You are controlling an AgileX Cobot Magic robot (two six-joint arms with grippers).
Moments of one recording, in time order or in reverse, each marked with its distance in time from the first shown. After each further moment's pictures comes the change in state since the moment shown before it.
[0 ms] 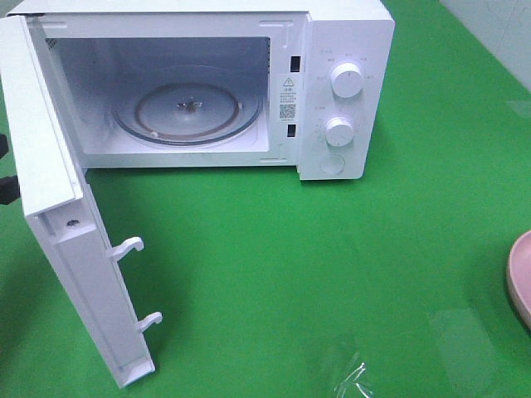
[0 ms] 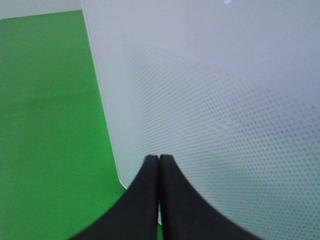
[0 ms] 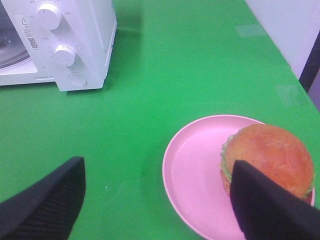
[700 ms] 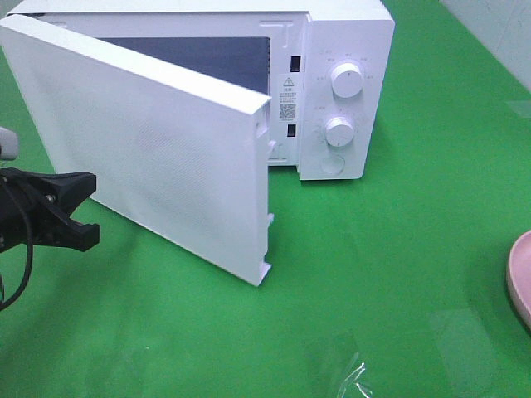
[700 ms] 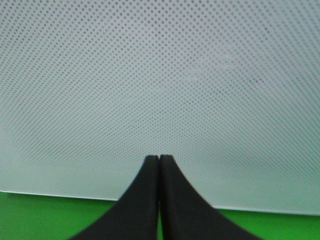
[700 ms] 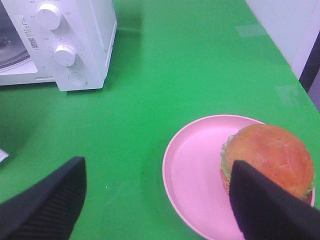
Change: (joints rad) left arm -0.251 0.201 -0.003 -0.084 -0.139 0.041; right arm 0.000 0.000 0.000 0.001 0.000 0.000
